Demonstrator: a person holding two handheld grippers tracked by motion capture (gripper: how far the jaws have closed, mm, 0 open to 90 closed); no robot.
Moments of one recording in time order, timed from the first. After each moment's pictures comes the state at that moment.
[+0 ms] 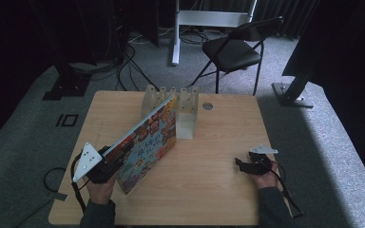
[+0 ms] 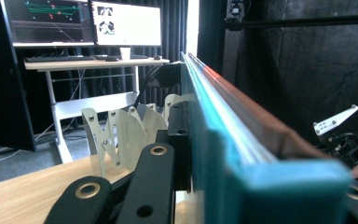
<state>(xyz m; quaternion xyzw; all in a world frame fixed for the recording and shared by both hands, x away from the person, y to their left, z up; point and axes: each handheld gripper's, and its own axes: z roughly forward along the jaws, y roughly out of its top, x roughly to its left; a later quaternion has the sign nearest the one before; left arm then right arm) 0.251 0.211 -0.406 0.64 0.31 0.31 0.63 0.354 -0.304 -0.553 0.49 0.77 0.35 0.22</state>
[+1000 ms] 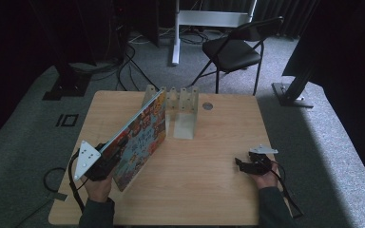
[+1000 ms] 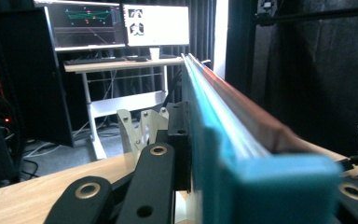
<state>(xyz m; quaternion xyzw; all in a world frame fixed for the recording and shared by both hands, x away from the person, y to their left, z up) 0.254 0.212 -0.399 0.63 0.33 0.37 0.60 0.354 -0.305 -0.553 0.49 0.77 0.35 0.22</state>
